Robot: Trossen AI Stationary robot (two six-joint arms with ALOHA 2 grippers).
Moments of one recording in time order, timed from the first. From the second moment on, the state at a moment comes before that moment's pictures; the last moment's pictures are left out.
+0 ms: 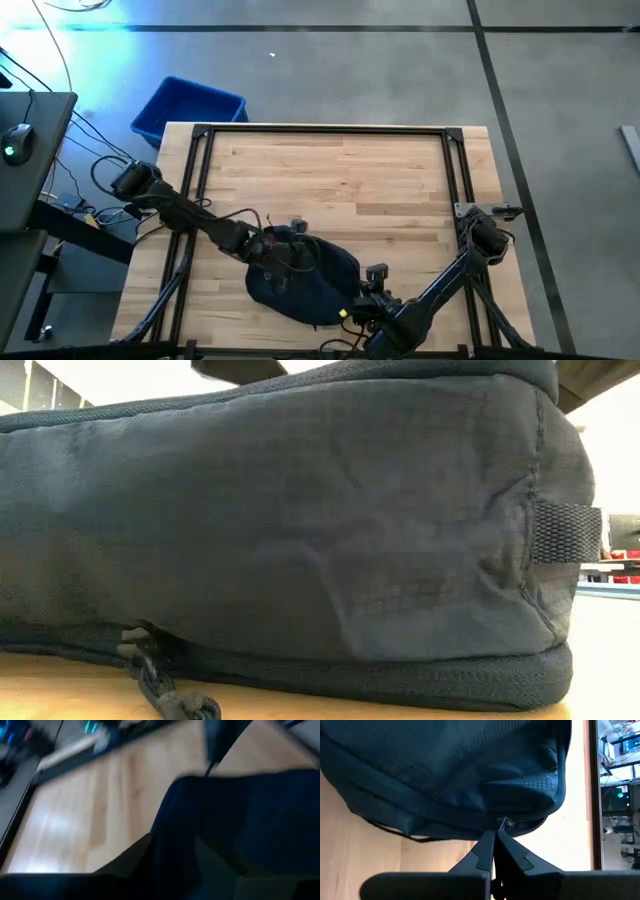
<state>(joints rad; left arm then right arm) -0.44 1.63 1.06 -0.03 -0.42 0.18 0.78 2.15 1.78 -1.29 0.74 0.62</state>
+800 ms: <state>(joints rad) -0.33 1.95 1.21 0.17 -0.28 0.39 0.77 2.15 1.78 -1.23 0.75 0.57</state>
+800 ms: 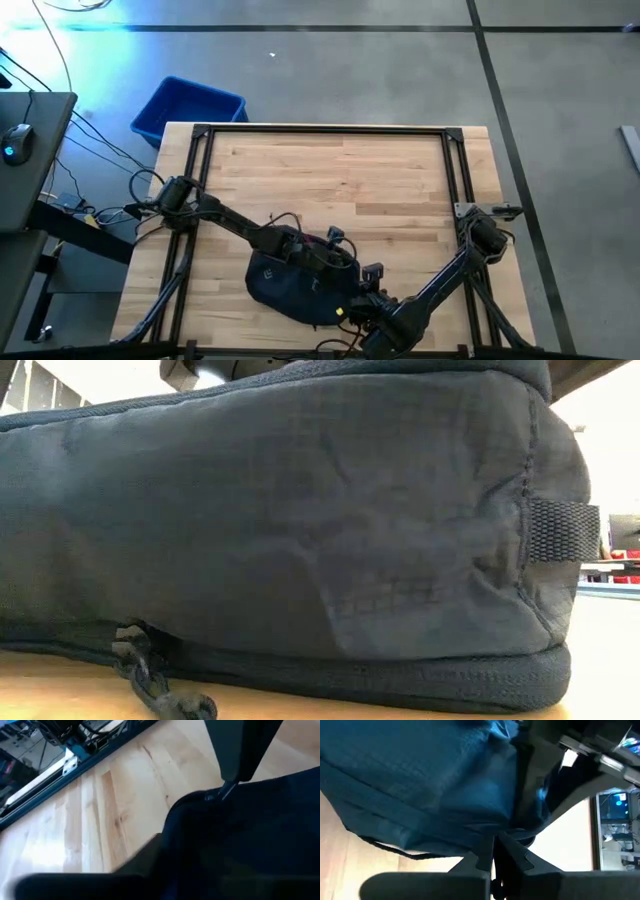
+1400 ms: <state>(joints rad) -0.27 1.90 1.23 -0.04 -0.62 0.15 0.84 2.15 1.69 -0.83 0.77 0.67</state>
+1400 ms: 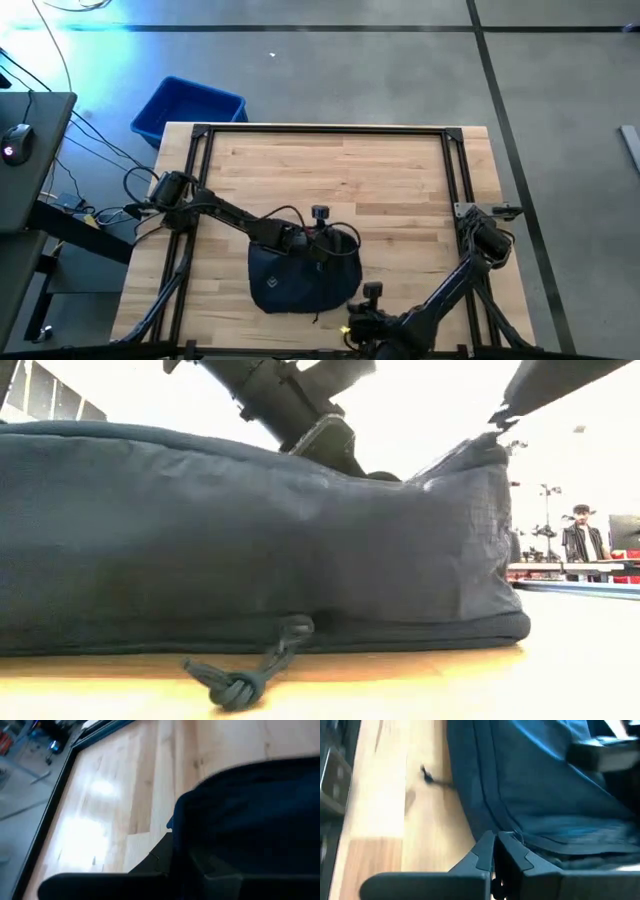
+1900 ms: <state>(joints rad) -0.39 1.72 1.22 -0.32 -0.72 0.09 0.76 2.15 1.50 -0.37 0.94 0.62</state>
